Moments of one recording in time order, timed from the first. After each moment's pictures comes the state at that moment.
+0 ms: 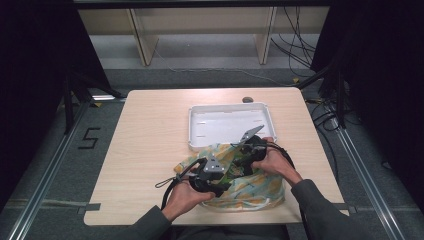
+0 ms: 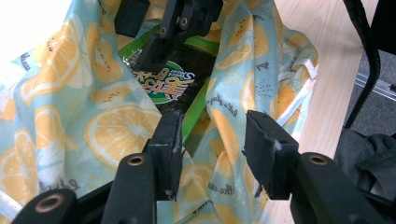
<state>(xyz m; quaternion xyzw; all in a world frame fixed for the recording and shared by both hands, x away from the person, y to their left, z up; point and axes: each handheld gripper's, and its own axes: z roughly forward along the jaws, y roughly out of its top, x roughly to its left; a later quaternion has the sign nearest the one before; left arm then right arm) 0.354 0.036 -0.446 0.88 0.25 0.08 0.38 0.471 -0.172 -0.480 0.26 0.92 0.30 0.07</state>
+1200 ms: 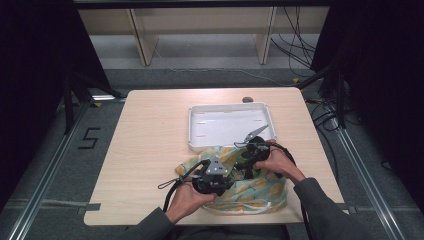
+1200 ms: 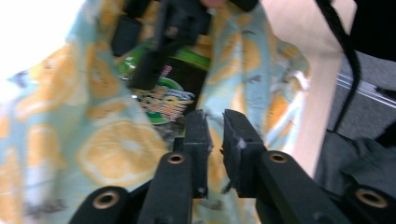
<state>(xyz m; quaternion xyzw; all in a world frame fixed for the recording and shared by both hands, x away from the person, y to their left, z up) 0.346 0.026 -0.446 0.88 0.23 0.07 0.40 0.471 -0.183 -0.484 0.29 0.91 0.30 0.00</state>
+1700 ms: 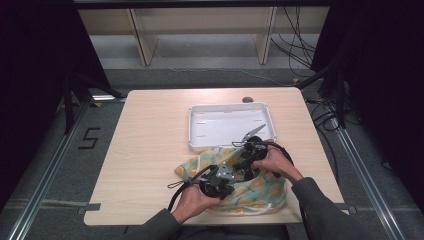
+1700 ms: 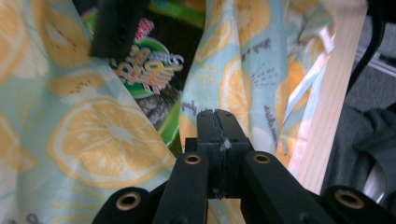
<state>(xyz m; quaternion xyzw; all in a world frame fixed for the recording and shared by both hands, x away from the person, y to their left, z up) 0.355 0.012 -0.473 0.92 0.22 0.05 0.33 0.473 -0.177 -0.485 0.30 0.91 0.29 -0.01</state>
